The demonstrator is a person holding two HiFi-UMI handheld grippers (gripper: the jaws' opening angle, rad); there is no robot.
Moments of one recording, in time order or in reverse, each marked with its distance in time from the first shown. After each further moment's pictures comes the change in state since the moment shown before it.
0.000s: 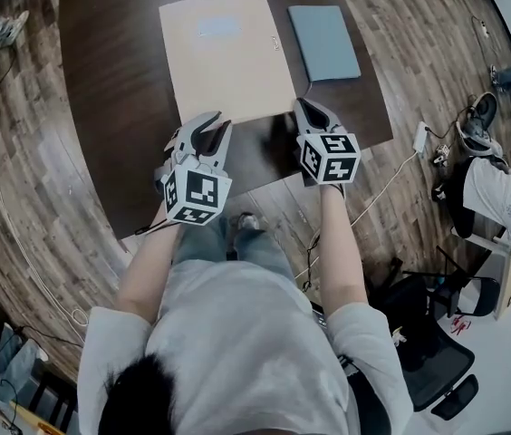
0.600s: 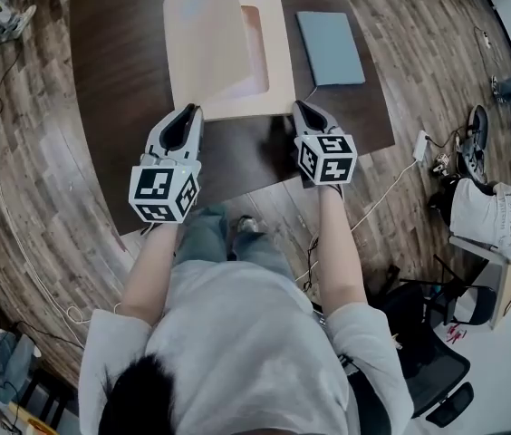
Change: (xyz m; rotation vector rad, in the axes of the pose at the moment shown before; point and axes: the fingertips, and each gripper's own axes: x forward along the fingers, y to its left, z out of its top) left arm -0.047 0.070 0.003 -0.562 -0.215 0.149; right arm 0.005 0.015 0.003 -0.032 0.017 0.016
